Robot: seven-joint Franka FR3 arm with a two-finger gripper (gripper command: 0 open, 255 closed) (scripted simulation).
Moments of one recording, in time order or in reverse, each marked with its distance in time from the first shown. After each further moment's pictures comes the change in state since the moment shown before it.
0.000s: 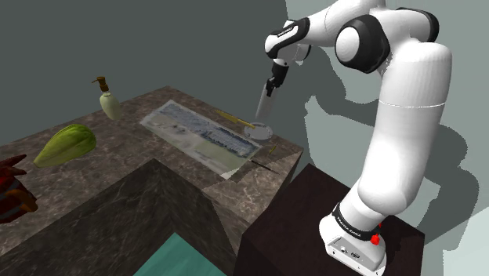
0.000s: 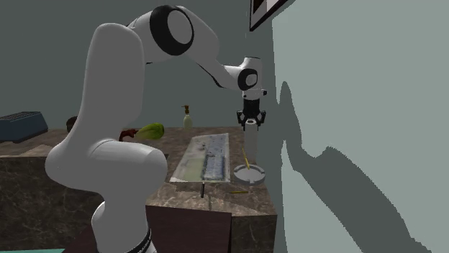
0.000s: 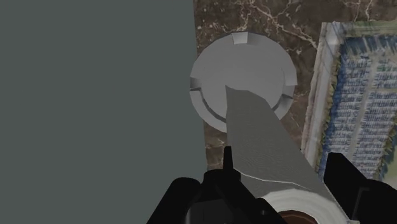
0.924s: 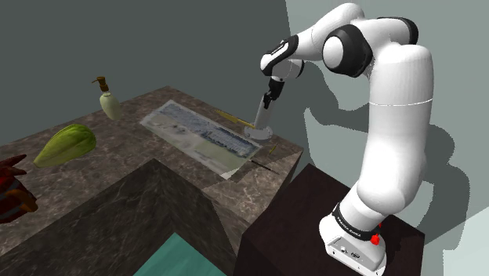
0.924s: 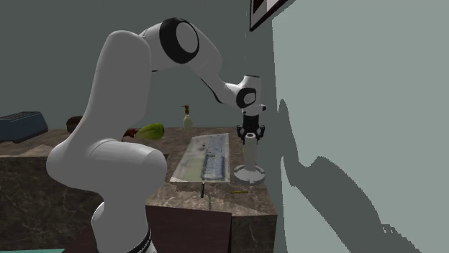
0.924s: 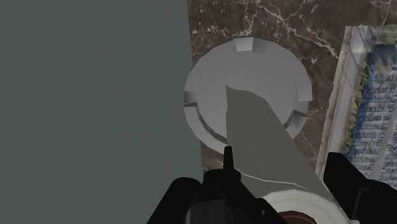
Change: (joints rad) arm -0.025 0.103 0.036 -0.056 0.071 0.148 -0.051
